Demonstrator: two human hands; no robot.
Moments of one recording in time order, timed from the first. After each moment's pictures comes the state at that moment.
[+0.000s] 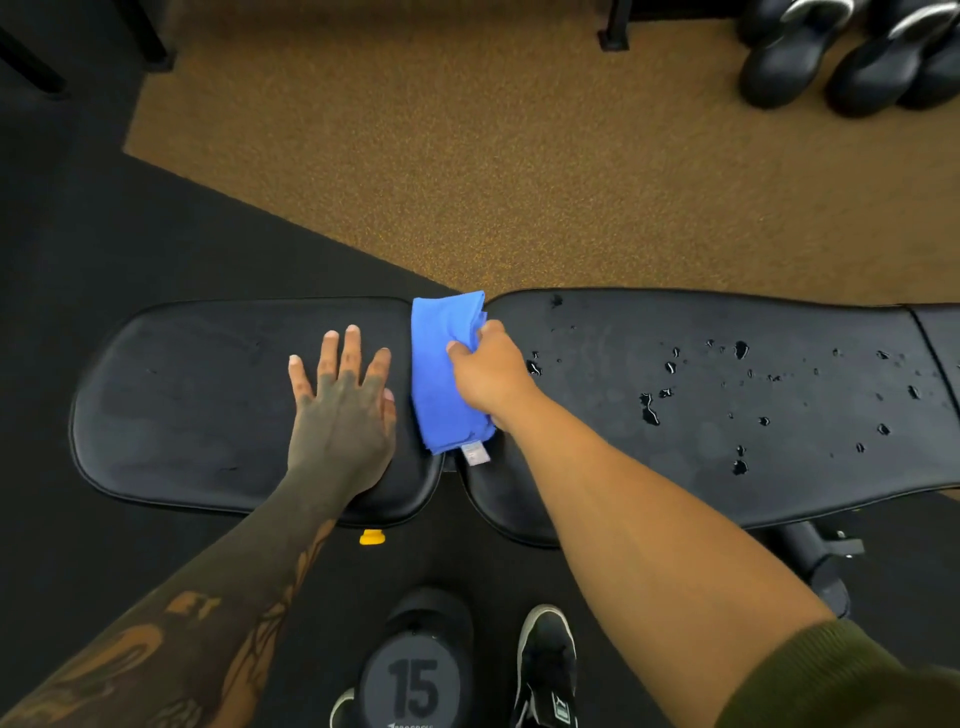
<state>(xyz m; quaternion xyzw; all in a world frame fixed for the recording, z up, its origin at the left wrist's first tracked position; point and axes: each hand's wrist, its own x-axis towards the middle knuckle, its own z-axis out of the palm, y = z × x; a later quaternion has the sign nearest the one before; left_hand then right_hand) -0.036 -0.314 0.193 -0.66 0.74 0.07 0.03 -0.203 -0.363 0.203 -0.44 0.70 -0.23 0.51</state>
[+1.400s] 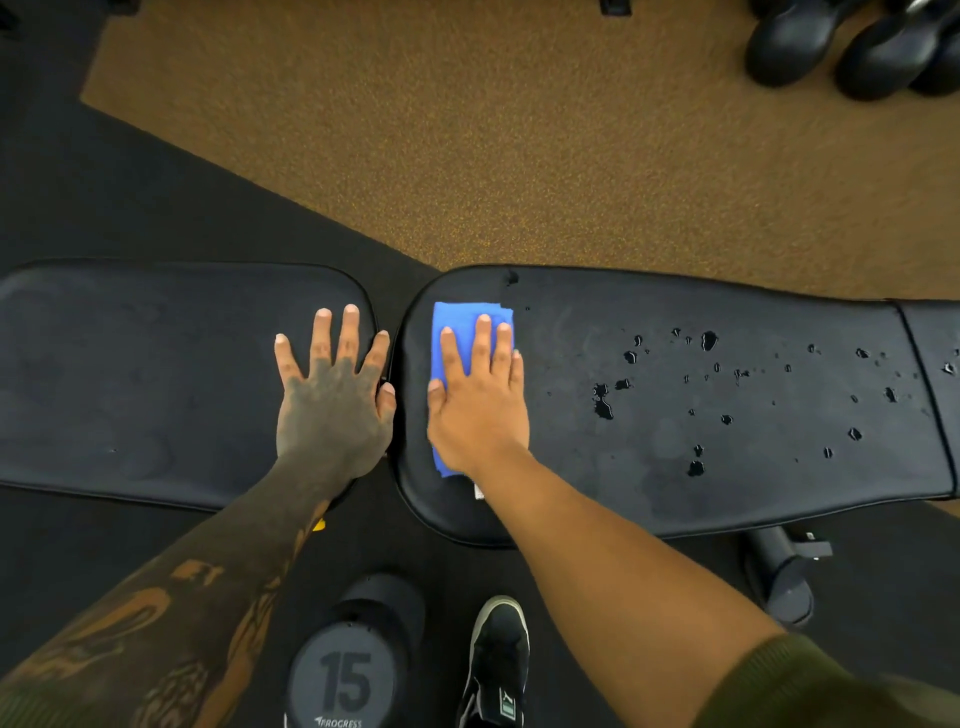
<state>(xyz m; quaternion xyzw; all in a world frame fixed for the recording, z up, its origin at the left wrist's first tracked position) -0.097 -0.313 0.153 -0.65 0.75 0.01 0.11 -0.256 -0.311 0.128 -0.71 0.68 0.00 0.18</state>
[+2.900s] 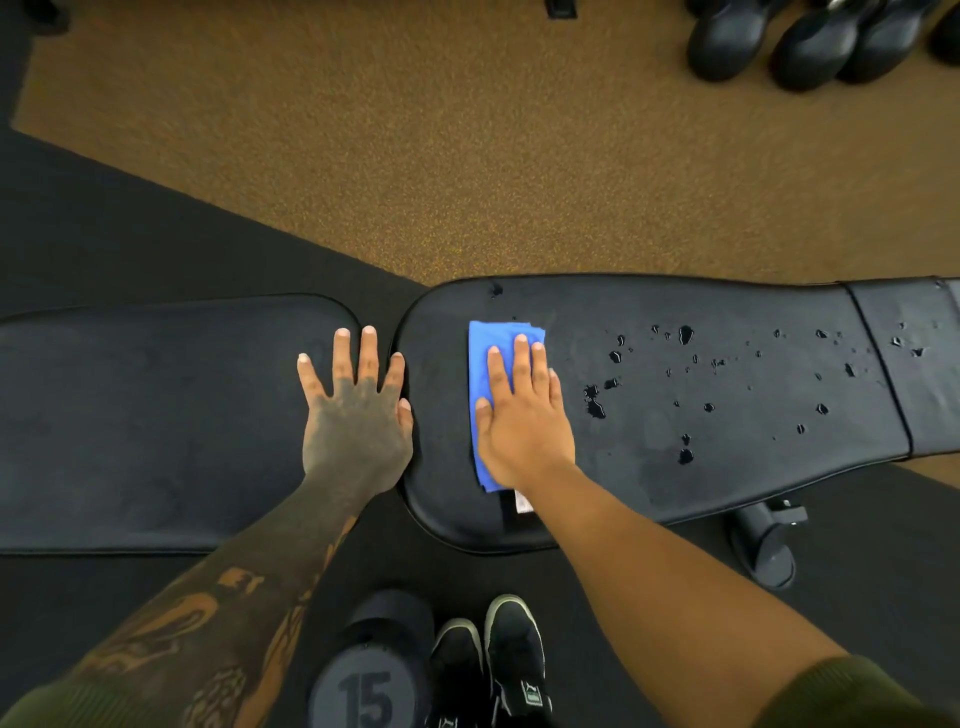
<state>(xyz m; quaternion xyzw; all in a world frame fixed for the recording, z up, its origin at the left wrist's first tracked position) -0.111 -0.324 0.155 -0.61 0.78 0.03 0.13 -0.297 -0.301 0.131 -0.68 0.71 0.02 0.17</state>
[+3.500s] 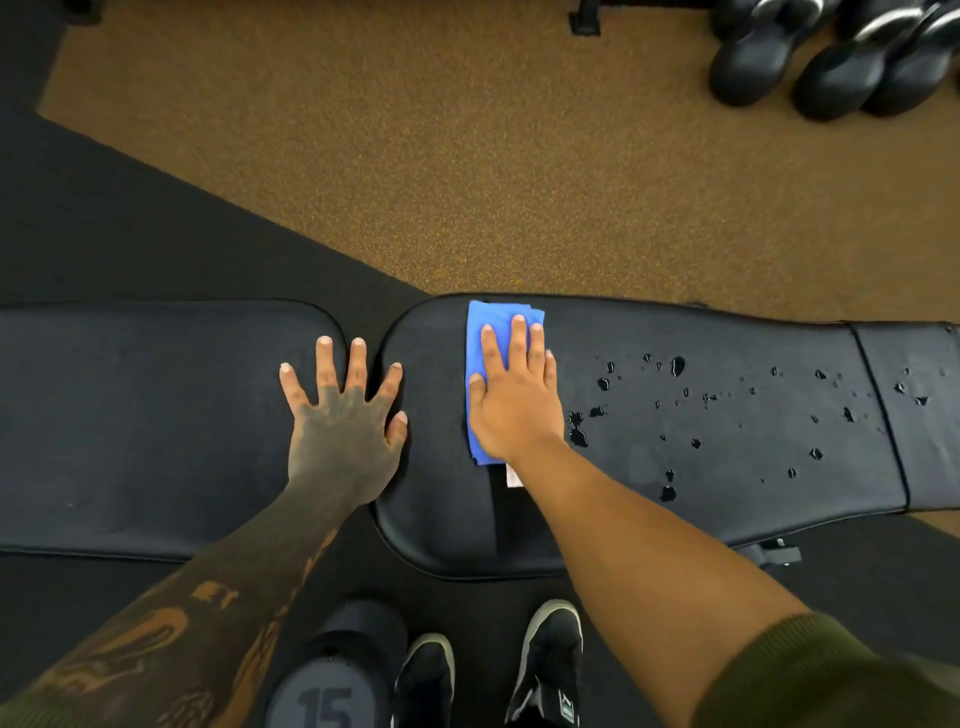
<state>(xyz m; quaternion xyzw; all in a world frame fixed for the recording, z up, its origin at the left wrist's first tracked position) -0.128 -0.327 0.151 -0.63 0.76 0.02 0.16 -0.319 -0.351 0.129 -0.69 0.71 0.02 0.17</state>
